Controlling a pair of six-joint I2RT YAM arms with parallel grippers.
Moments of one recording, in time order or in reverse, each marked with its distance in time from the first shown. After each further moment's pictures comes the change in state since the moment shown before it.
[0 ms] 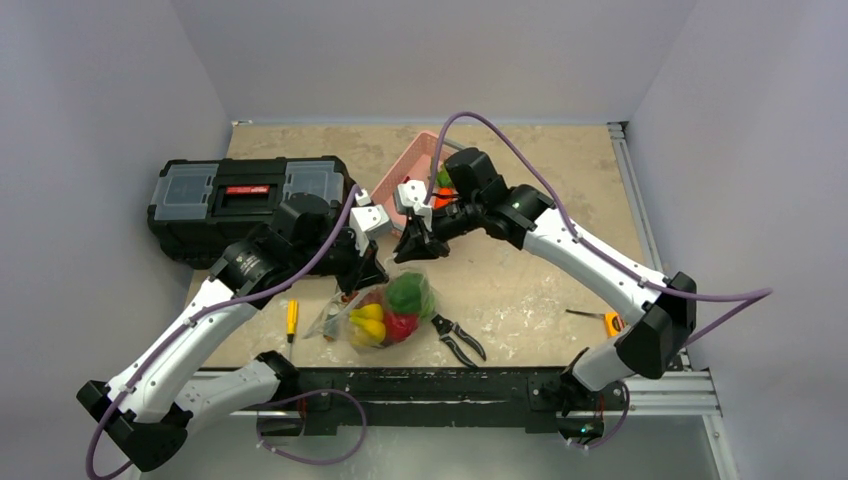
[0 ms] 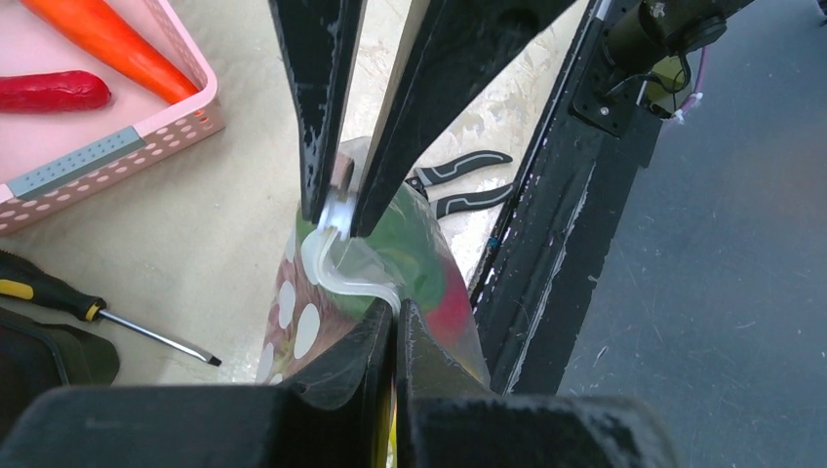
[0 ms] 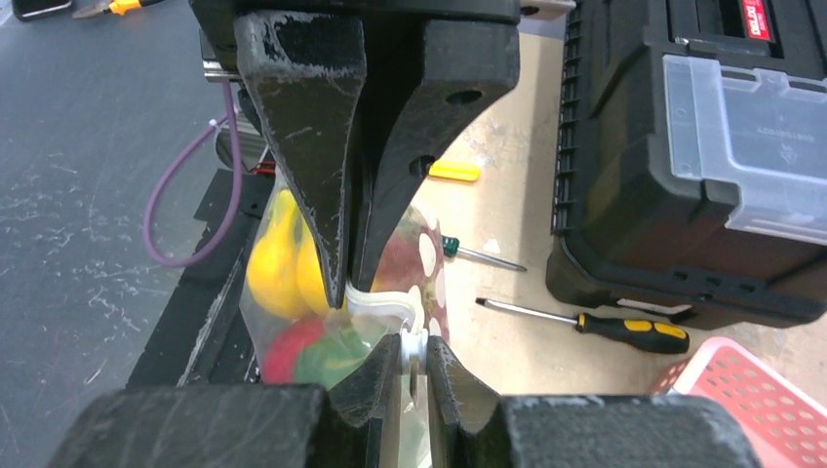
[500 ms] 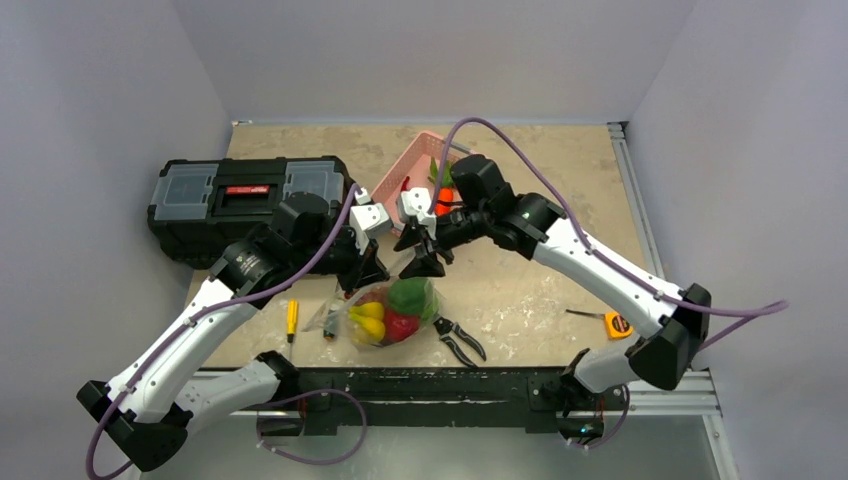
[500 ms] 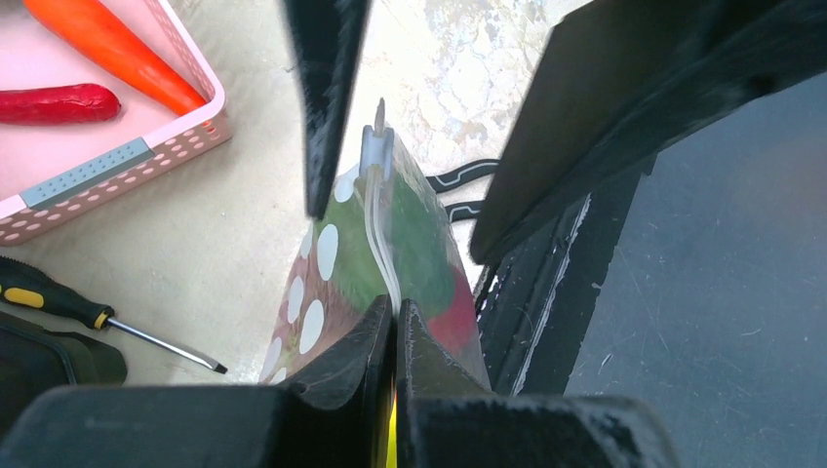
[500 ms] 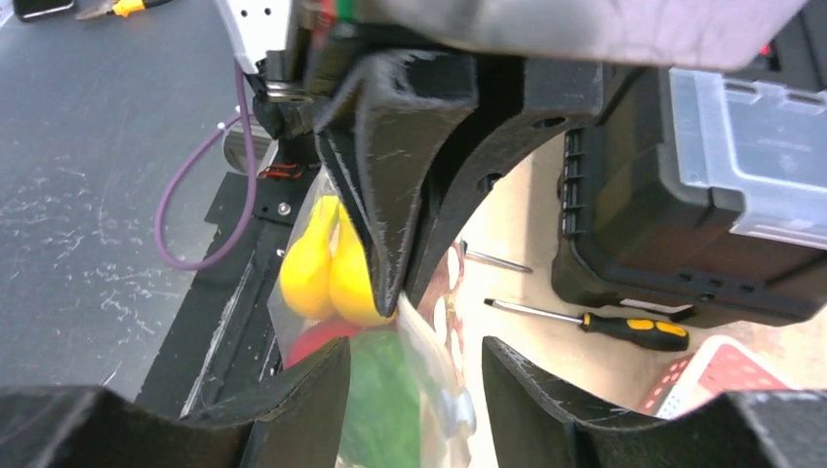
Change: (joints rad) left arm 0.000 0.000 0.000 0.016 0.003 0.000; right arm 0.036 -0.037 -0.013 -0.004 0.043 0.021
